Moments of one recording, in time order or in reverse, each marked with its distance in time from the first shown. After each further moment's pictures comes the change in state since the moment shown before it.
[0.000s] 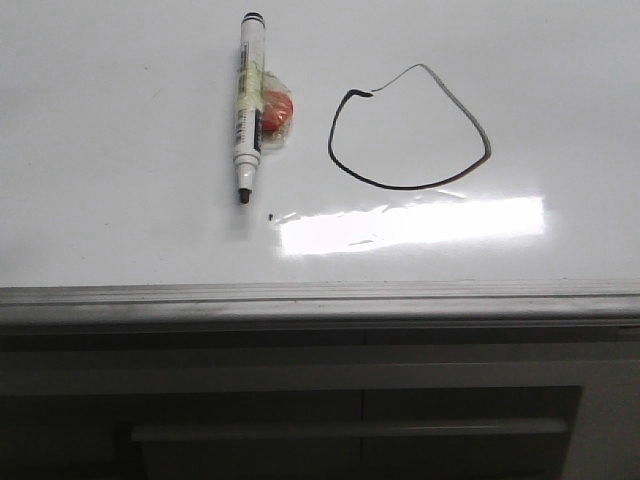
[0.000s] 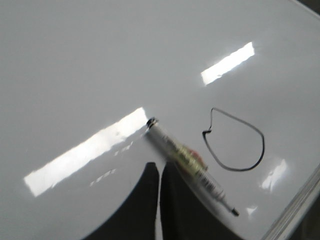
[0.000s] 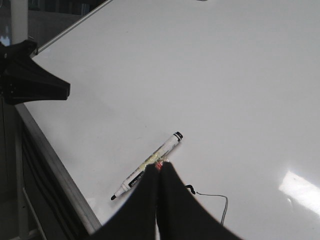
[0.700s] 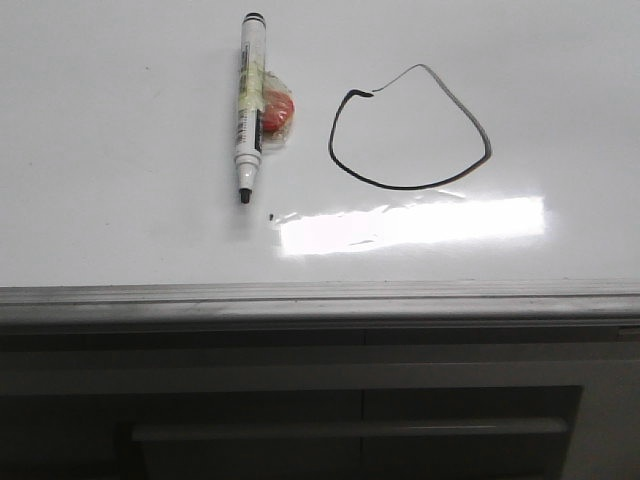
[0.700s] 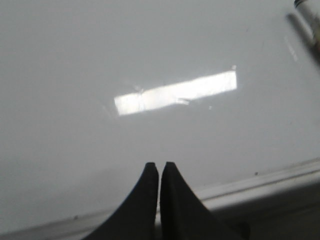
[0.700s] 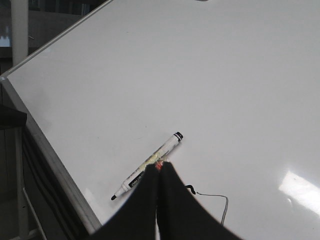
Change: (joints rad) left arm 0.348 -0.567 0.317 -0.173 0.392 0.020; right arm 0.000 0.000 0.000 0.000 0.000 0.000
